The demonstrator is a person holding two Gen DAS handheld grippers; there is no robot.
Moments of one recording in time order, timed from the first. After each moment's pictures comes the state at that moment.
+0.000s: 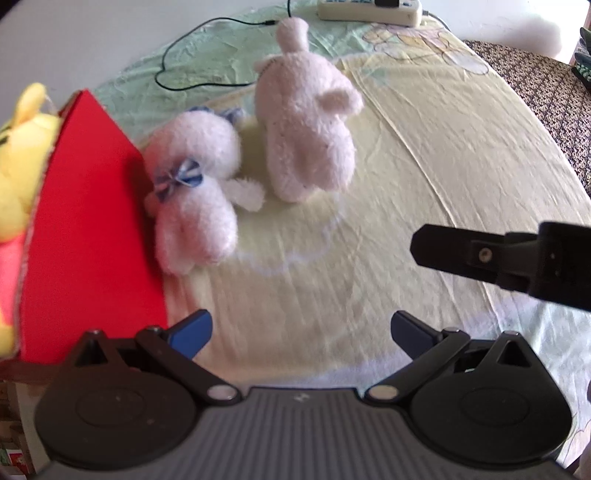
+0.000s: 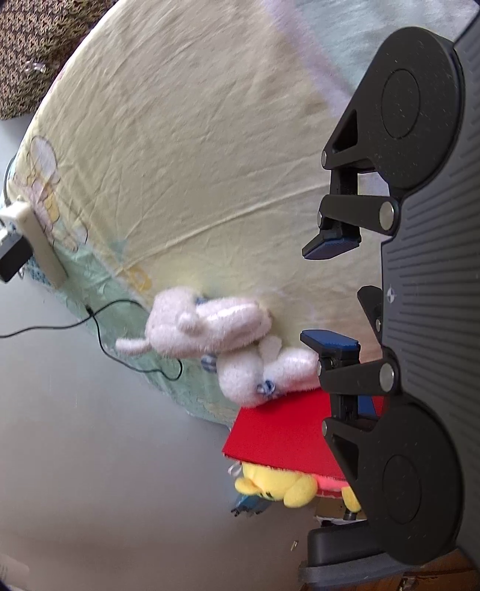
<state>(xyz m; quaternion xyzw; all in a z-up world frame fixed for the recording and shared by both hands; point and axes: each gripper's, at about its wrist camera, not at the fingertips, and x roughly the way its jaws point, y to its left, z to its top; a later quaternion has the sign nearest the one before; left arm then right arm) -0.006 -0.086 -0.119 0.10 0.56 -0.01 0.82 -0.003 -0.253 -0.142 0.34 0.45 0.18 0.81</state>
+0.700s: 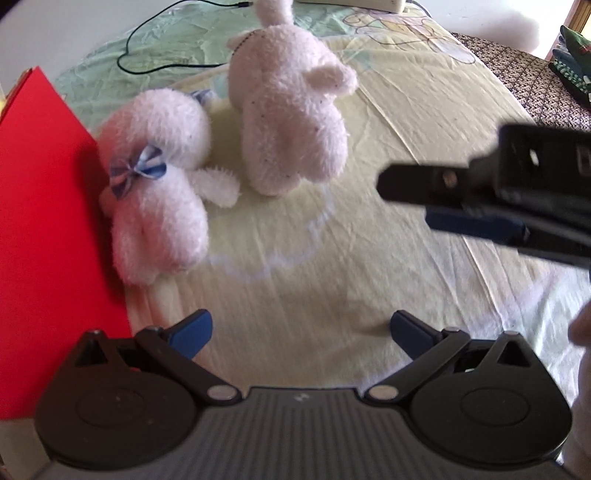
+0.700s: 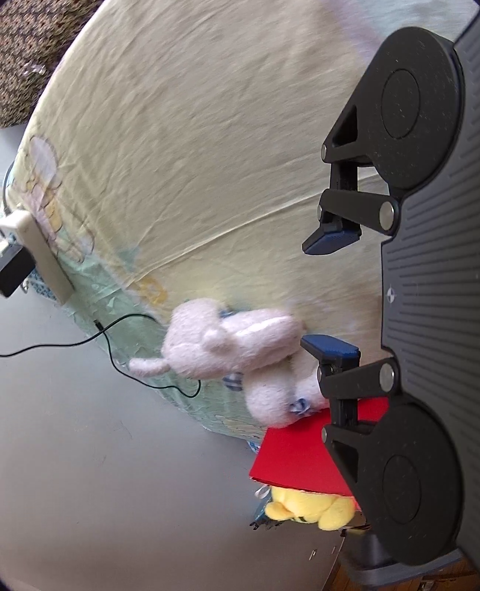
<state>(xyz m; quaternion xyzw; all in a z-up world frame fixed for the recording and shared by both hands) 0.007 -0.066 -0.139 0.07 0.57 -0.07 0.81 0.030 -0.243 -0.151 0.35 0.44 0.16 0.81</state>
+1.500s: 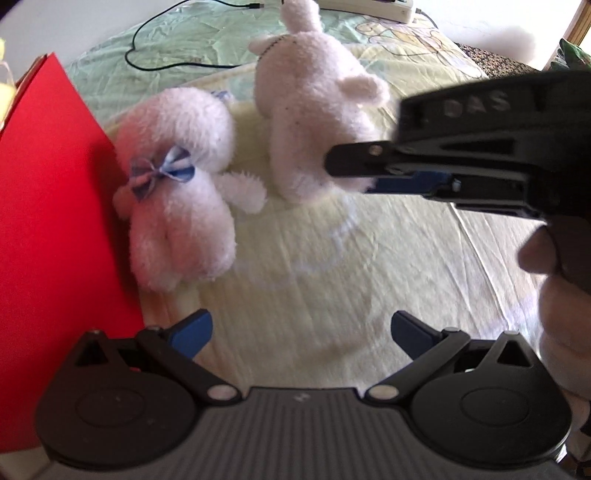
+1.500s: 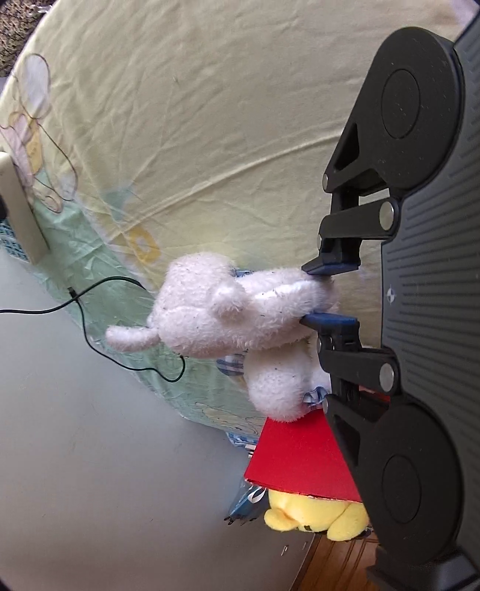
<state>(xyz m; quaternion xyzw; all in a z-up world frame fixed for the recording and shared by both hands) 0.003 -0.039 -0.132 0.05 0.57 -0.08 0.82 0.072 -0.216 -0.159 0.32 0.46 0.20 0.80</state>
